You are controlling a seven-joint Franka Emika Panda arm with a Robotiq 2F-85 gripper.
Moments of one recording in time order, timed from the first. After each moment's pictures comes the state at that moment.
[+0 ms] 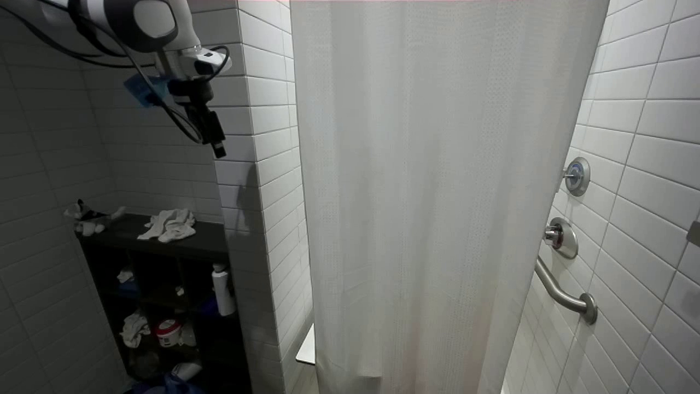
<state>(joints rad) -0.10 -0.38 0.09 -2.30 0.07 2.26 0.63</state>
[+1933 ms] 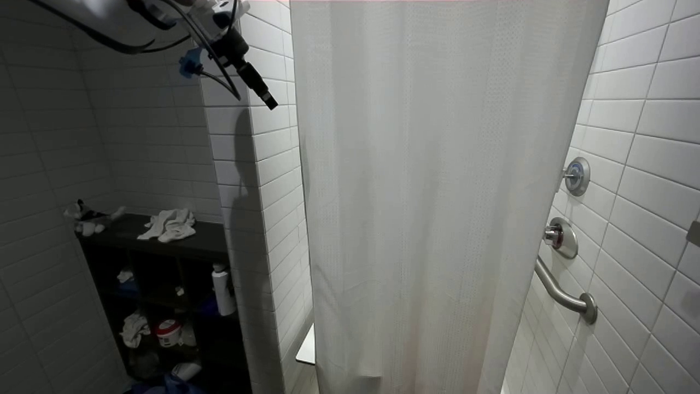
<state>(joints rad) -0.22 -0.25 0.13 -2.04 -0.43 2.32 1.13</state>
